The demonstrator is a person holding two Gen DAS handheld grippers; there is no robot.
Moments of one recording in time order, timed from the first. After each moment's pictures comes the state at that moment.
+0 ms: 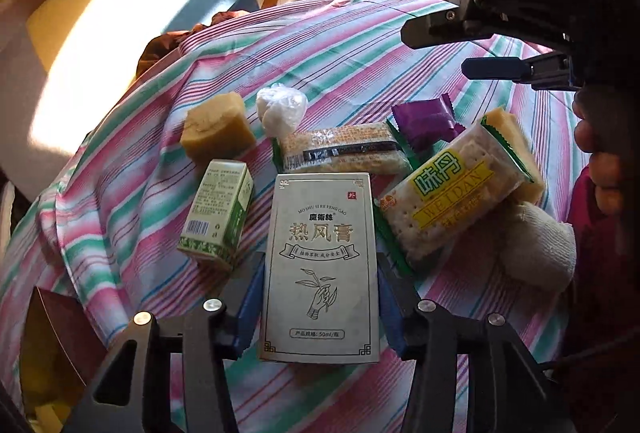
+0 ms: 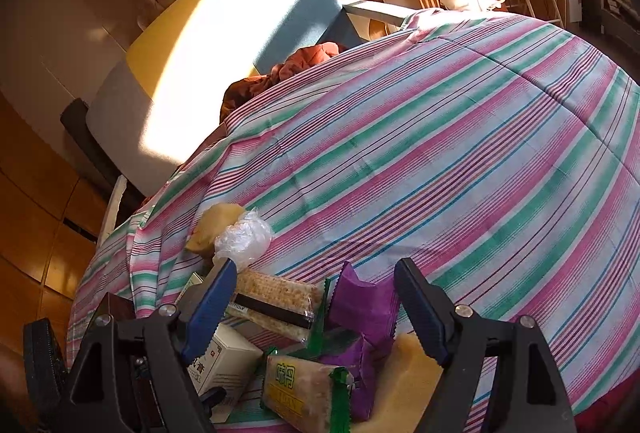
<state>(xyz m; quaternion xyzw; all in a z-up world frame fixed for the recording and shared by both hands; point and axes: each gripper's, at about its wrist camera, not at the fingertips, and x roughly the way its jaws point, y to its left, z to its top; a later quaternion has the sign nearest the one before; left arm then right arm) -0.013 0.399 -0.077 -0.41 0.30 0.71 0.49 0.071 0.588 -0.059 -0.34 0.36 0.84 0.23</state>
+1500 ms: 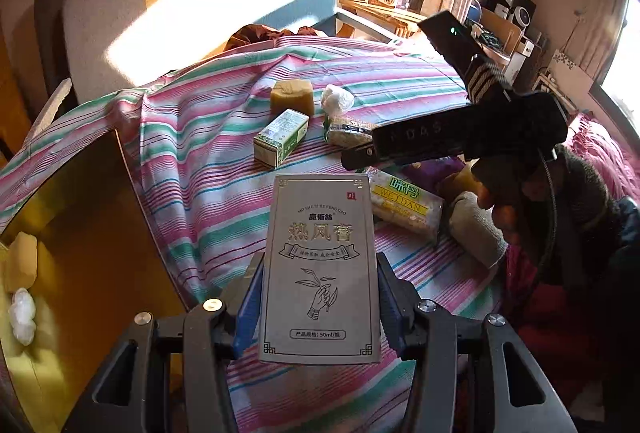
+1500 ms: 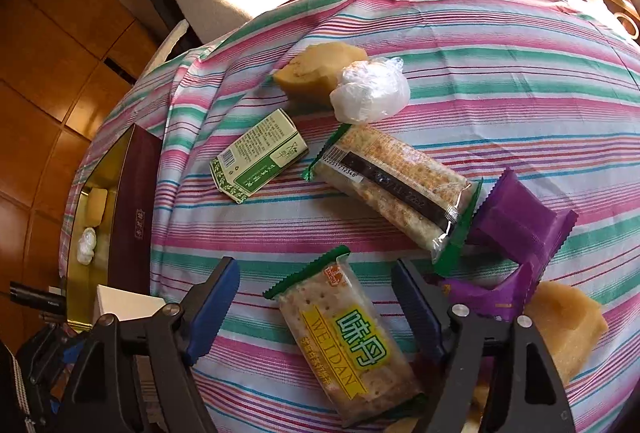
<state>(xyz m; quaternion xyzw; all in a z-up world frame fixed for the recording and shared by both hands) 0.036 0.280 -0.033 -0.42 0.15 0.79 0.42 0.012 0.504 -0.099 -0.52 0.24 0.82 0.03</state>
